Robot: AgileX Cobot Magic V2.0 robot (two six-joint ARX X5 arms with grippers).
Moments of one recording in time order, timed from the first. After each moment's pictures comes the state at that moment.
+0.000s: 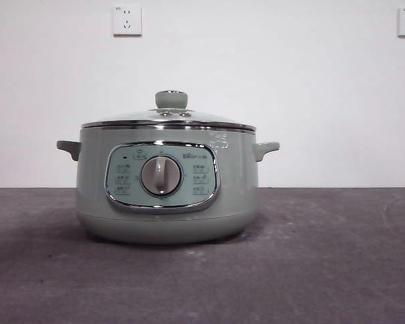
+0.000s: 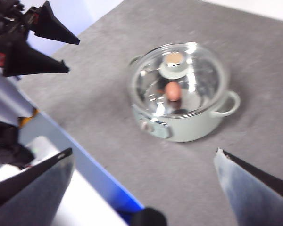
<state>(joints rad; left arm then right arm) -0.51 1.06 1.43 -1.08 0.27 0.00 0.60 0.99 1.77 -1.36 -0.24 0.02</state>
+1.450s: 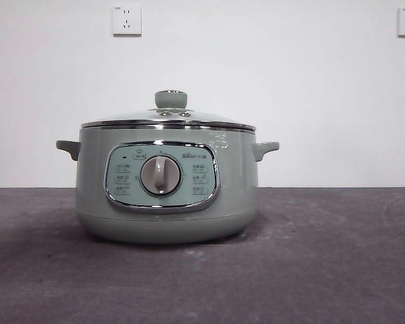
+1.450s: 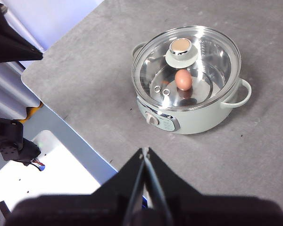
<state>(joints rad) -0.51 0.98 1.43 -1.17 0.29 -0.01 0.60 1.05 1.77 -1.36 -0.26 0.04</state>
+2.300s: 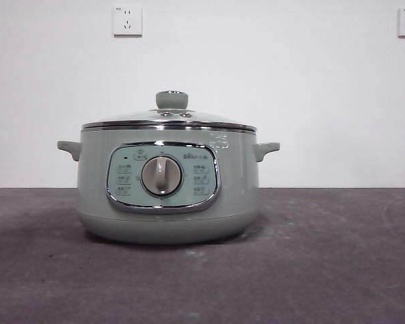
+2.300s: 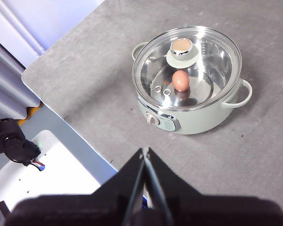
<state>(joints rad) -0.06 0.62 1.11 -0.40 0.25 0.20 0.60 1.05 1.77 -1.36 -0.26 0.04</state>
